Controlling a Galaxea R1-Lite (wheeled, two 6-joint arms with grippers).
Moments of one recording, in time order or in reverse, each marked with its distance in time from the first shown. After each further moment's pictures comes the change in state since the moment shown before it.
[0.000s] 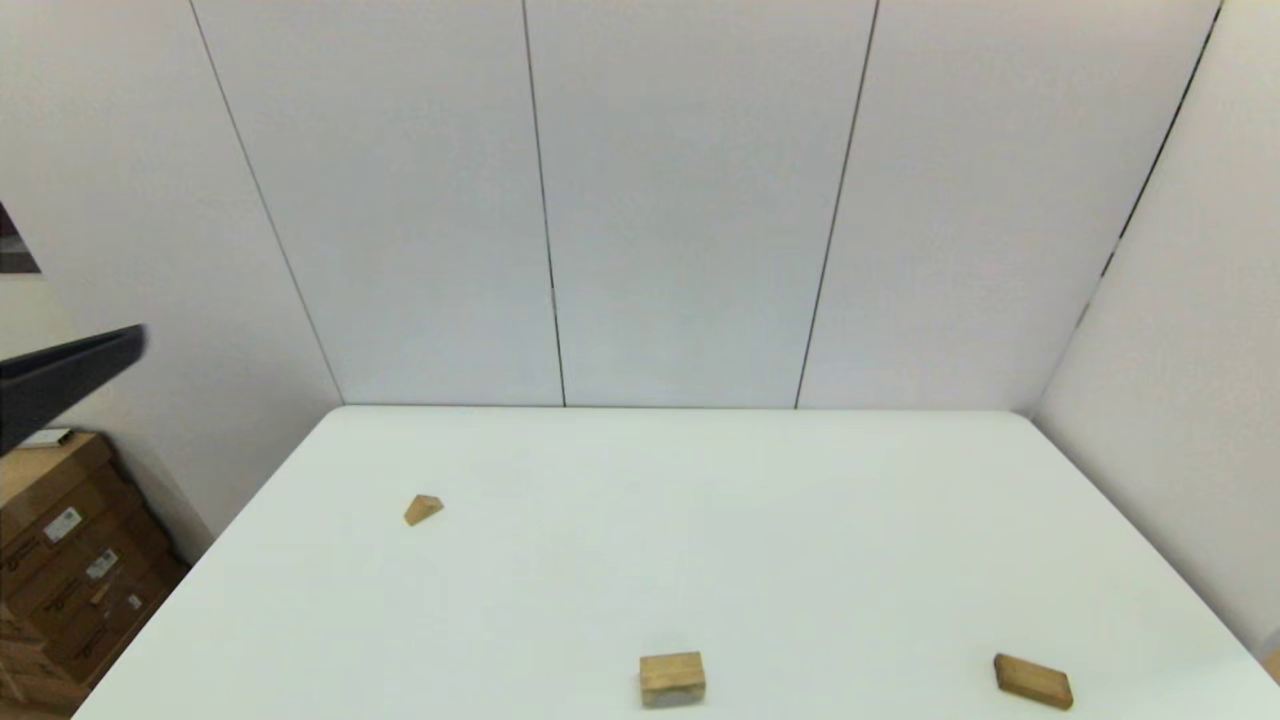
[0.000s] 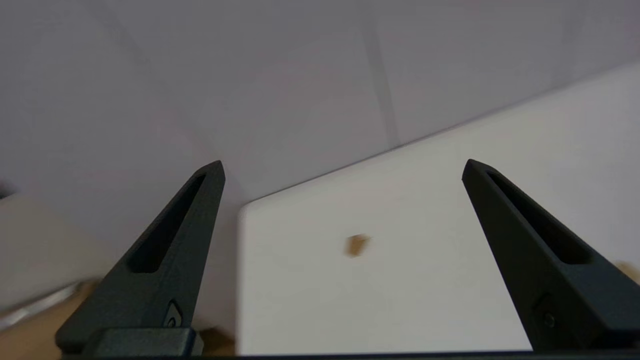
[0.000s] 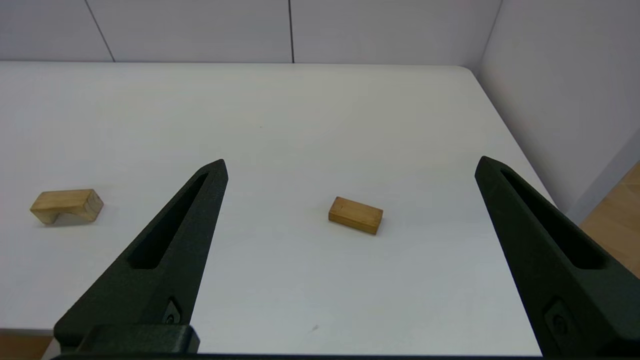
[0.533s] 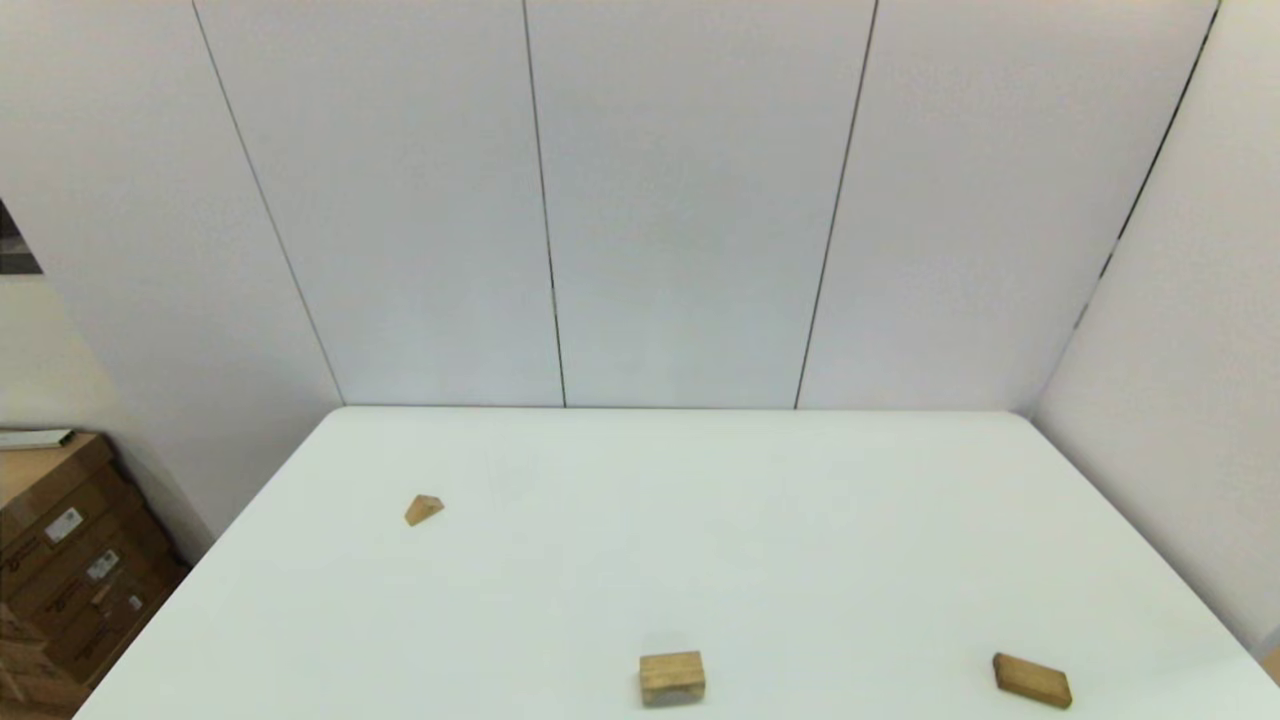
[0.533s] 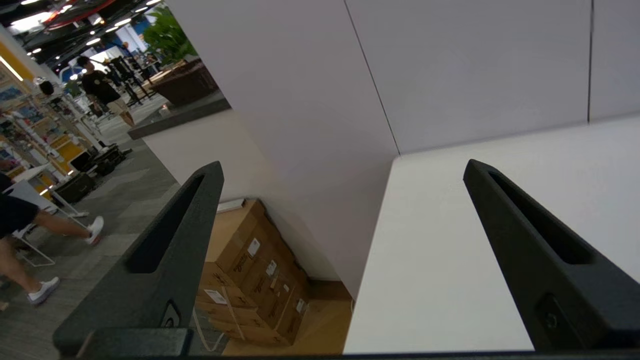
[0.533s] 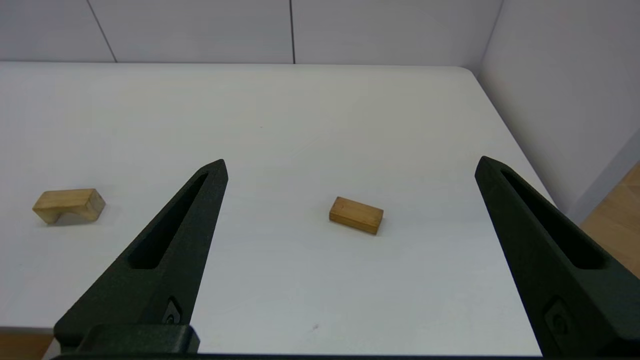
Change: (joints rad) left arm 0.459 -0.506 0.344 -0.001 -0.068 0.132; right arm 0.000 0.000 0.000 0.000 -0.001 0.000
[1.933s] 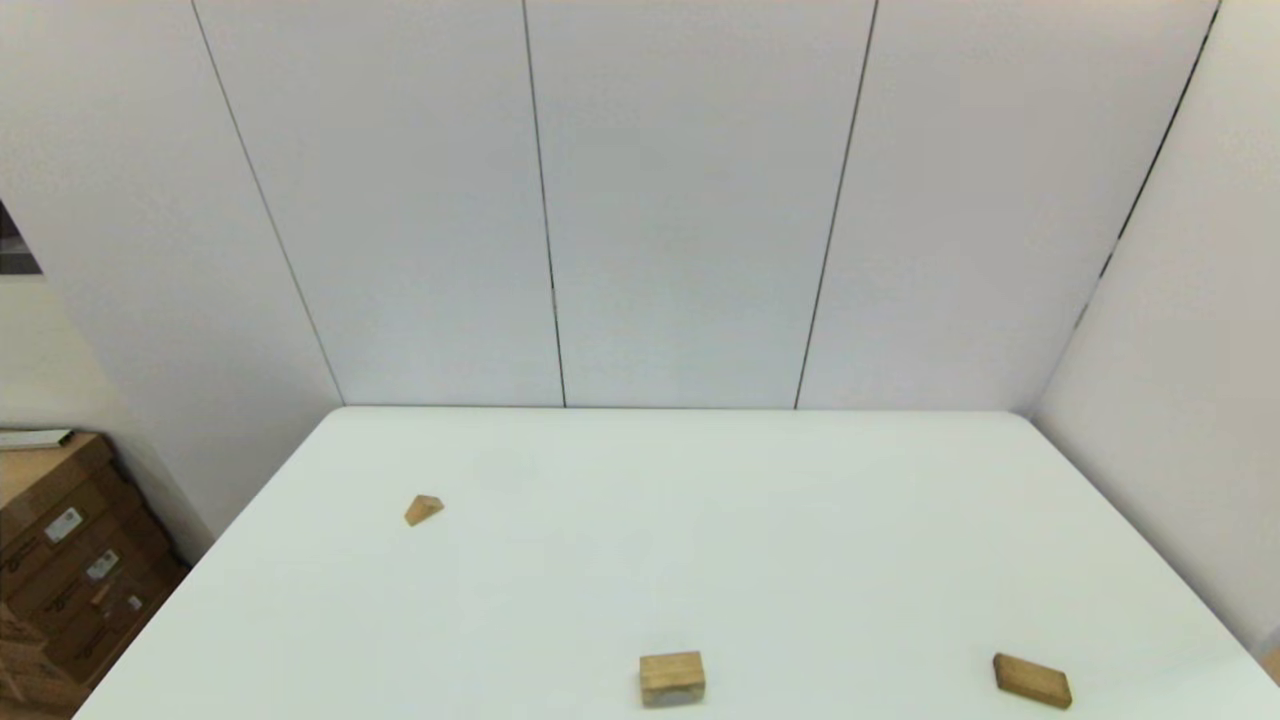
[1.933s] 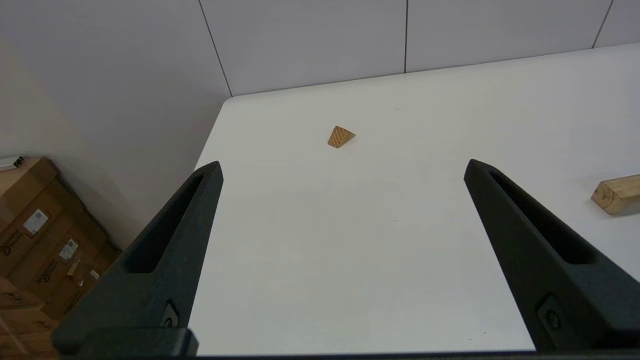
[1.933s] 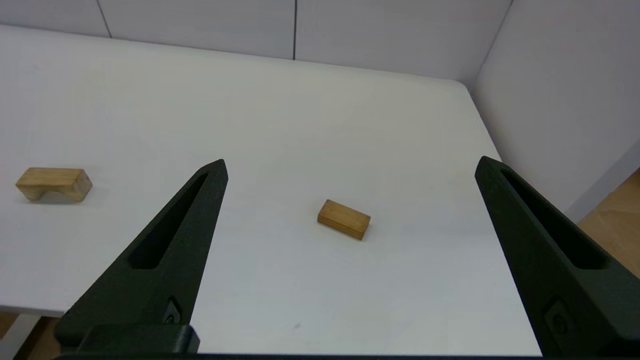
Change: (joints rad) left arm 0.000 -0.314 0.523 -0.092 -0.308 -0.321; right arm 0.000 0.112 -0.070 0.009 0.025 -0.099
